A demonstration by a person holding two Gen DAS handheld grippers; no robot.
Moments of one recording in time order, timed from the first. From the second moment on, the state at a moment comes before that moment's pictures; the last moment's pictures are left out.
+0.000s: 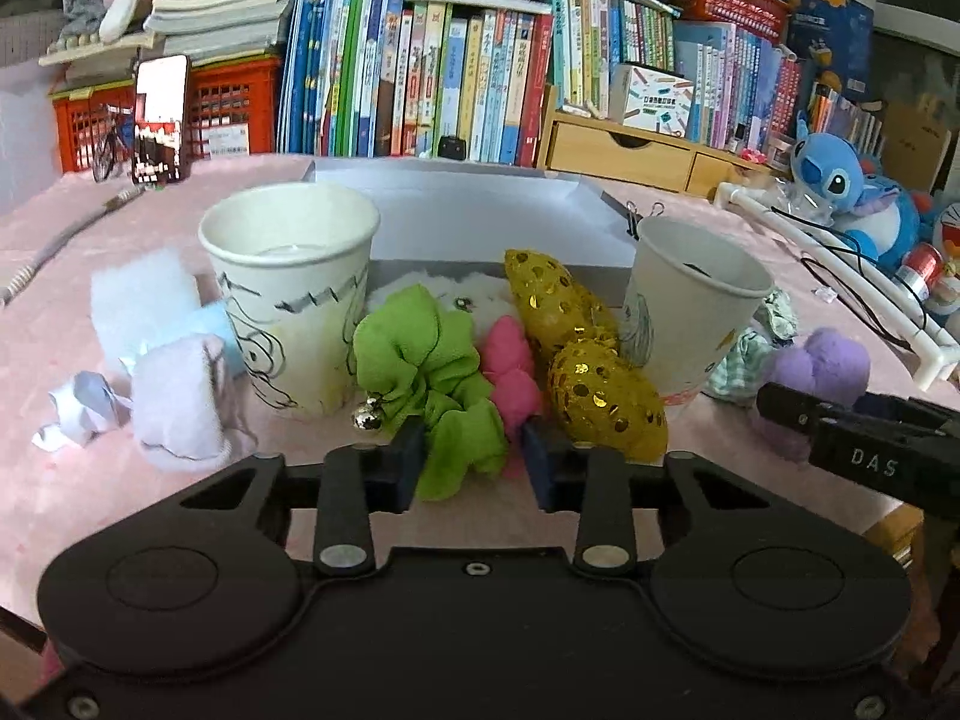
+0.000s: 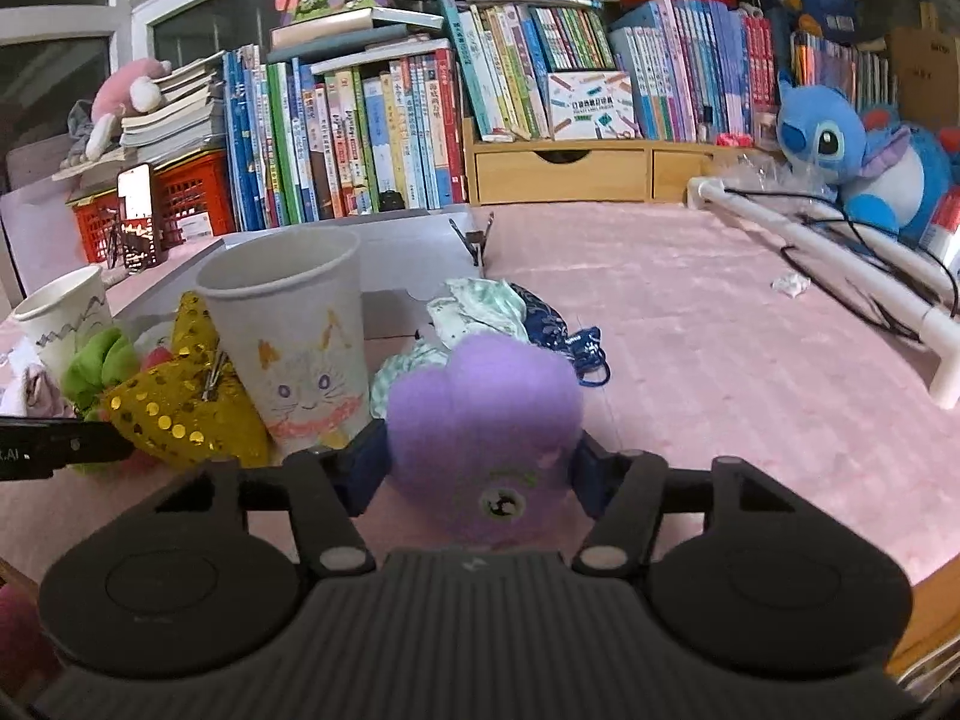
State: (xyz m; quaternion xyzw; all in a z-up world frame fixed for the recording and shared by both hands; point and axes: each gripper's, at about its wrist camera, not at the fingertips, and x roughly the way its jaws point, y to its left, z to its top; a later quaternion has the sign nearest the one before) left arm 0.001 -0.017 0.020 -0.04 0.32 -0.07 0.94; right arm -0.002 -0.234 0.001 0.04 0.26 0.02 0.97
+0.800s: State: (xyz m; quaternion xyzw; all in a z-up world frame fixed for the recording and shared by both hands) left arm -0.016 -0.014 0.040 -0.02 0.29 -0.07 0.95; right arm -0.007 -0.253 0.046 0.05 0.21 0.00 0.98
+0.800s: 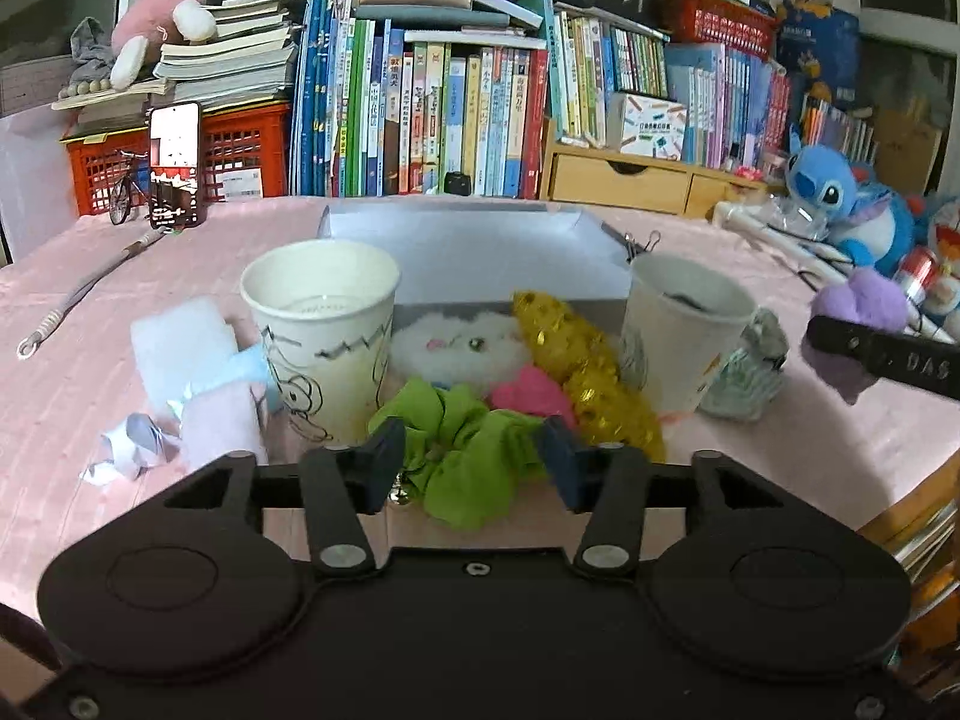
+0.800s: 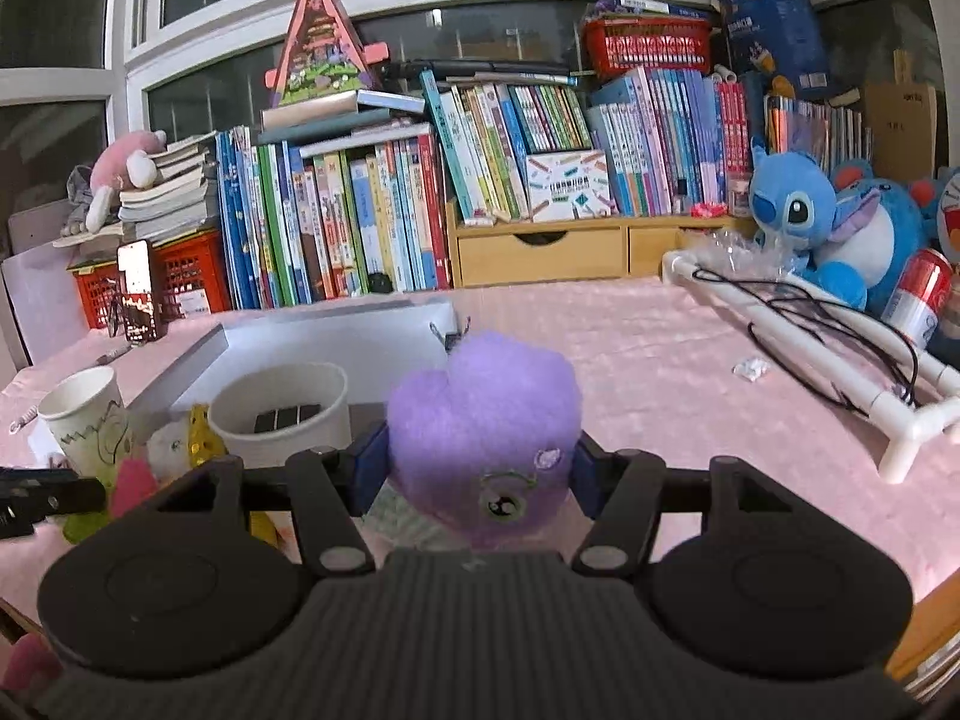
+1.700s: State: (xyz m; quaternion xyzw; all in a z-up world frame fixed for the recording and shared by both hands) left arm -0.021 -0.017 0.046 0.00 0.28 -0.09 0.95; right arm 0.004 -0.252 0.053 0.06 0.21 0.01 0.97
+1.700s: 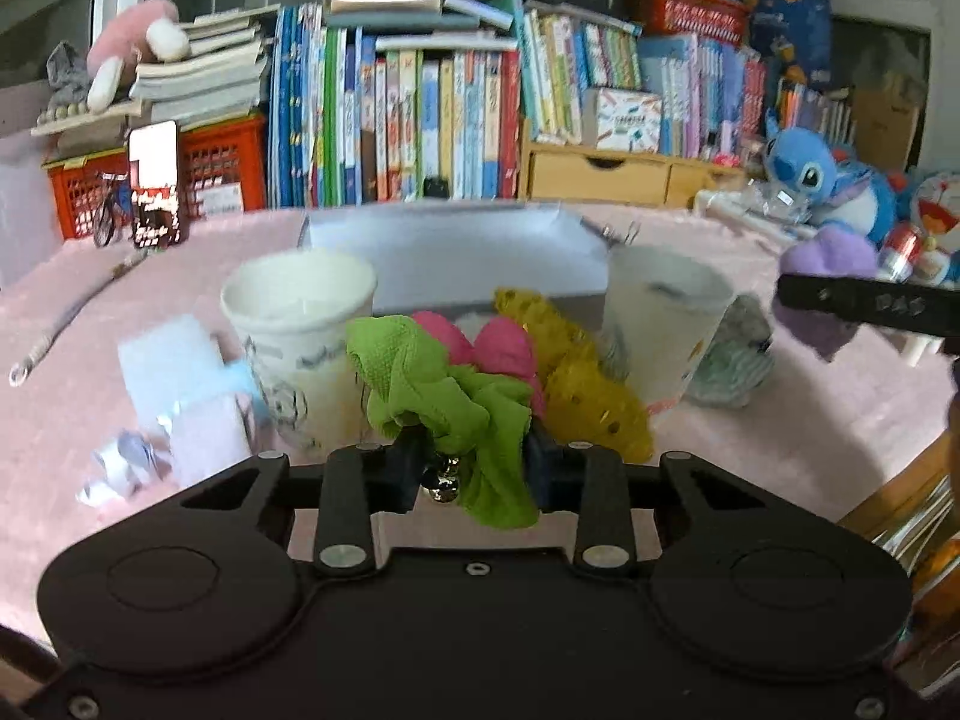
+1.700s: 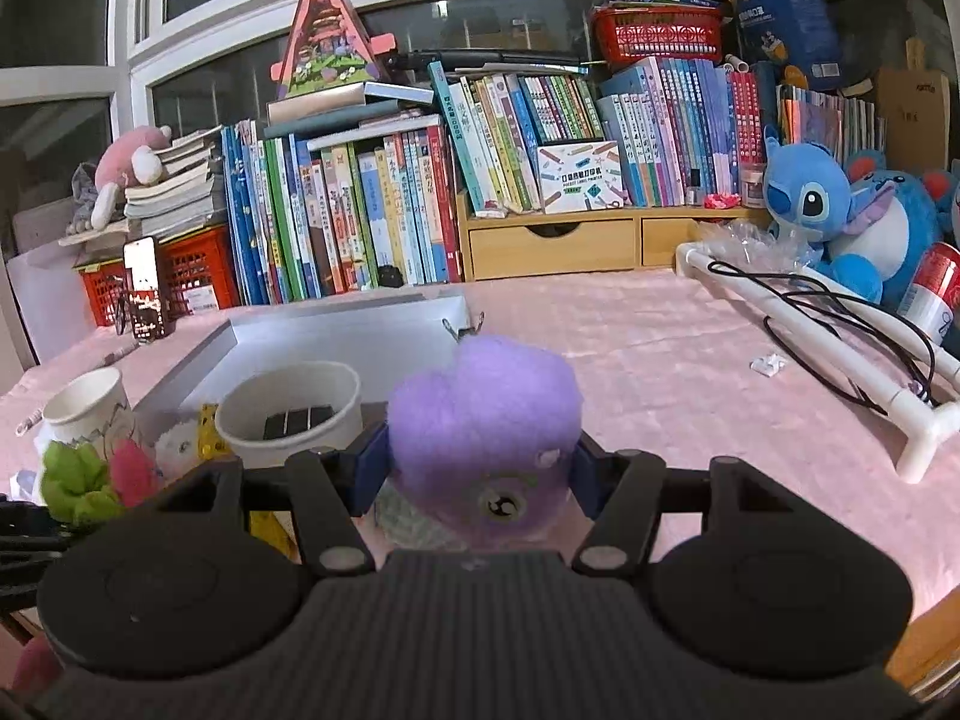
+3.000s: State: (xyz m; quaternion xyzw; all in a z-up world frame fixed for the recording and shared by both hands) left arm 0.253 -0.006 0.088 -0.10 0.47 -0.10 0.87; right arm 0.221 -0.214 0.068 0.05 0.42 0.19 0.88
